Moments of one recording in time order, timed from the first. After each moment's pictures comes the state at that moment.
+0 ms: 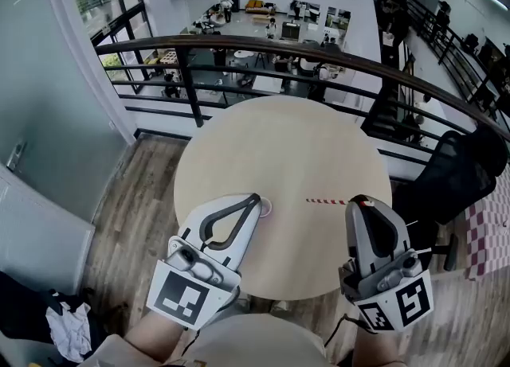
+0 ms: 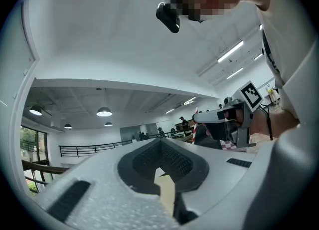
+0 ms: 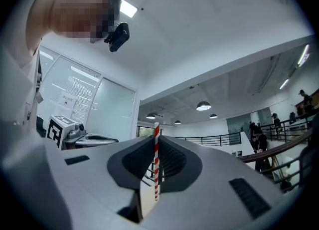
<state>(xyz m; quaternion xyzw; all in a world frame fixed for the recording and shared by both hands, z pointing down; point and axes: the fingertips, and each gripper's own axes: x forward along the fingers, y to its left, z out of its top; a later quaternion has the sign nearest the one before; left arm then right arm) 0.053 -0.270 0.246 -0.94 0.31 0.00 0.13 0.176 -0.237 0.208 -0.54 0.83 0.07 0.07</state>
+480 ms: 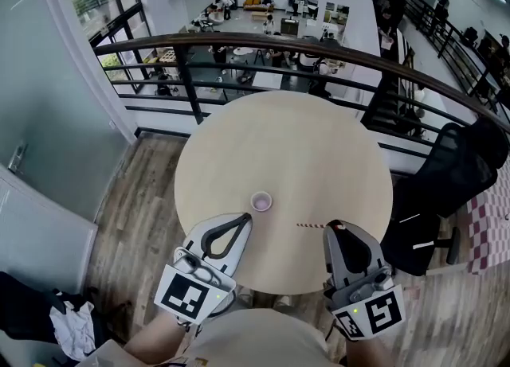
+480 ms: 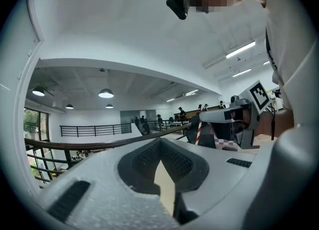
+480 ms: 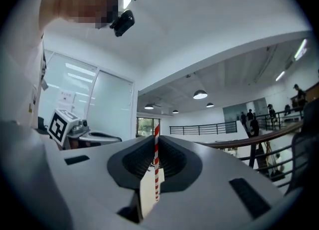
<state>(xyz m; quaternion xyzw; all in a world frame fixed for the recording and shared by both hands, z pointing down) 0.049 -0.253 0.311 -0.95 0.32 -0.03 0.04 0.170 -0.211 0.277 -0.56 0.83 0.02 0.03</state>
